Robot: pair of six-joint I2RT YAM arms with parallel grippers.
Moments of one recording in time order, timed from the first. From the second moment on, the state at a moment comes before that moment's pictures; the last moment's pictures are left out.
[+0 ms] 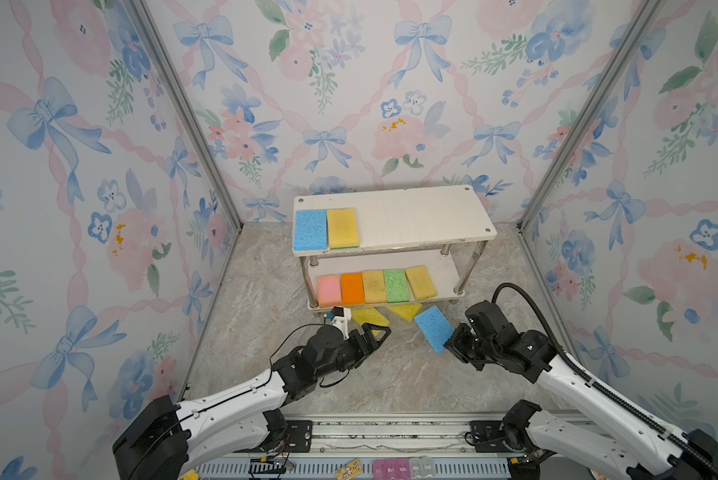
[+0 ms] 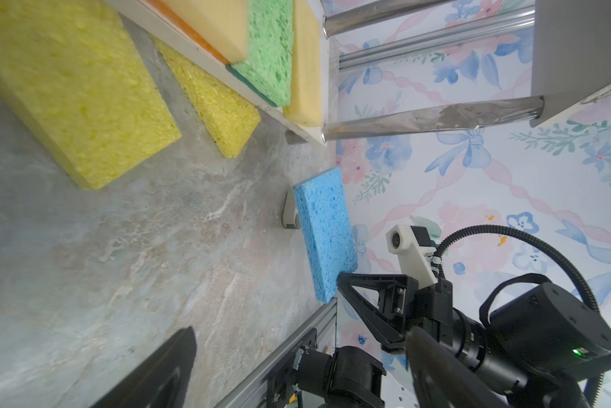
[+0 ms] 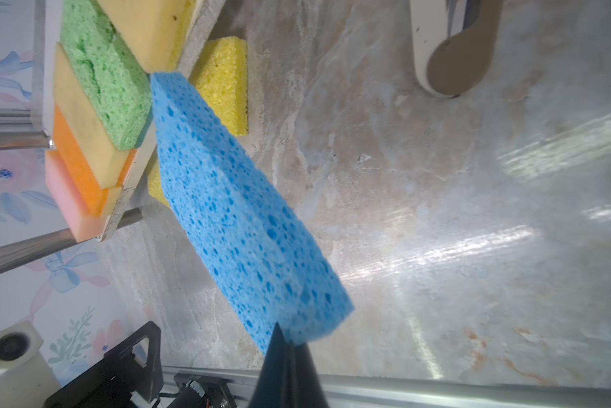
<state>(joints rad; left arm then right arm) -0.91 0.99 0.41 0.25 0.09 -1.36 0.66 0.89 0.73 -0.79 -0.08 1.26</state>
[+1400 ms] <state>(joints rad) -0.91 1.00 0.54 0.40 0.02 -1.31 0.79 0.99 1.09 -0.72 -0.35 0.98</state>
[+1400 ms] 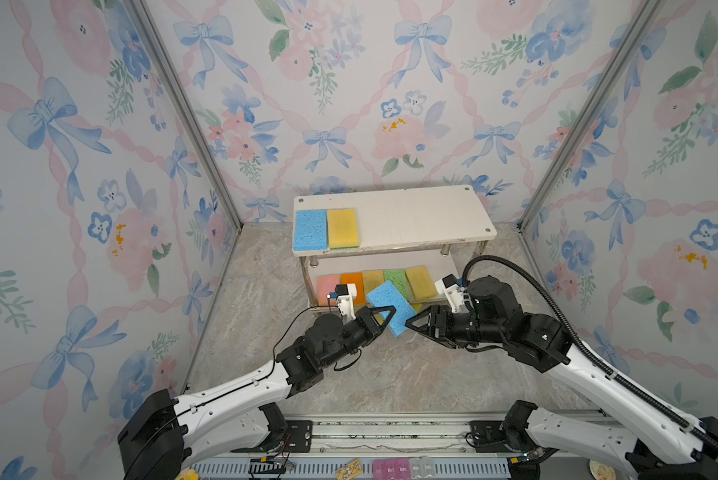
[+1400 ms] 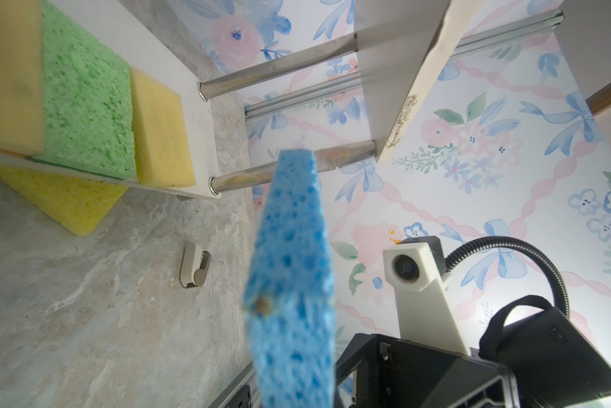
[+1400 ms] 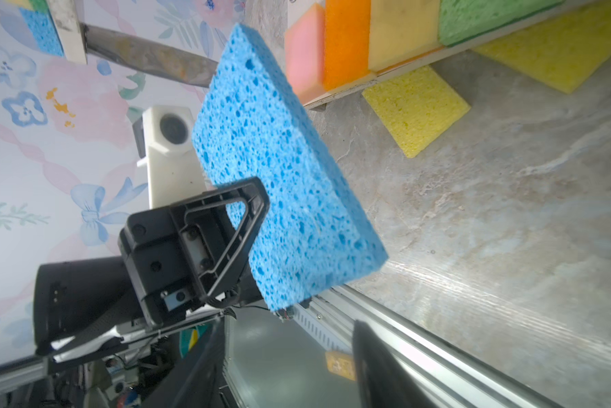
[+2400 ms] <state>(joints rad) -0.84 0.96 0.53 0.39 0.21 -1.30 0.75 1.16 1.32 -0.99 -0.38 0.66</state>
